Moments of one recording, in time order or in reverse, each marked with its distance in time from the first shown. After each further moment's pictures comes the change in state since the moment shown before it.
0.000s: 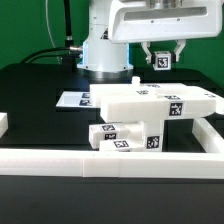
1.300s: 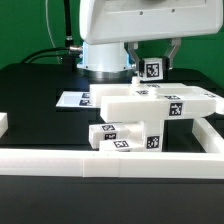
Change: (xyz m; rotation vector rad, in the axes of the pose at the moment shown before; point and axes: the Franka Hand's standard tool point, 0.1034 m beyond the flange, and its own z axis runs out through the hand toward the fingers) arm 0.141 0.043 -0.042 -0.040 0.142 -0.246
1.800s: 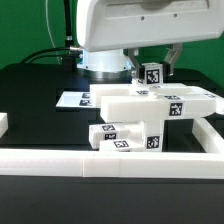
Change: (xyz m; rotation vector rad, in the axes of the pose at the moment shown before) arm 0.019 0.008 0.003 -0.012 -0.039 -0.079
